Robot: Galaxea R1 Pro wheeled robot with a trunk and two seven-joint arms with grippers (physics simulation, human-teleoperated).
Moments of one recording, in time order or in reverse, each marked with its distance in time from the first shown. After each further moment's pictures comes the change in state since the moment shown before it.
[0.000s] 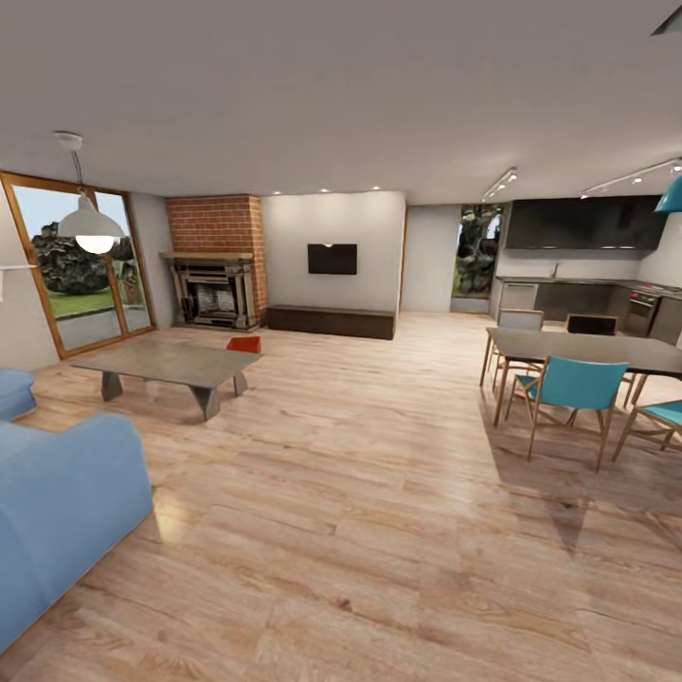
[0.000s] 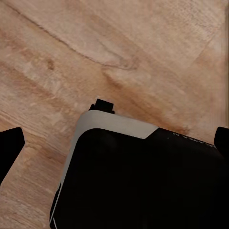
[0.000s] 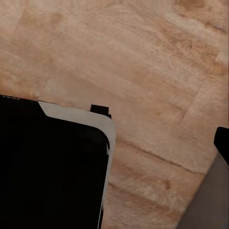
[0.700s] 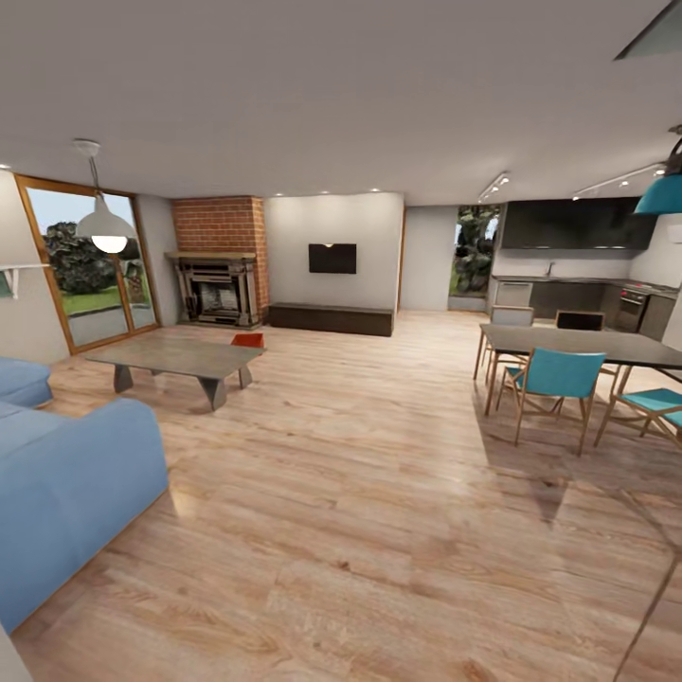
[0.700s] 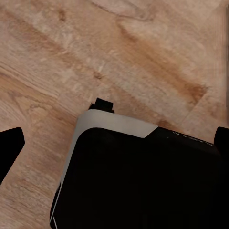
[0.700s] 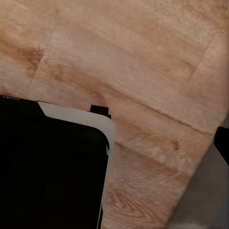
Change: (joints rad) left arm 0.000 -0.002 0.000 0.000 -0.004 0.003 0.000; right arm 0.000 -0.001 -0.002 0.000 0.003 -0.002 0.001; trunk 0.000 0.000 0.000
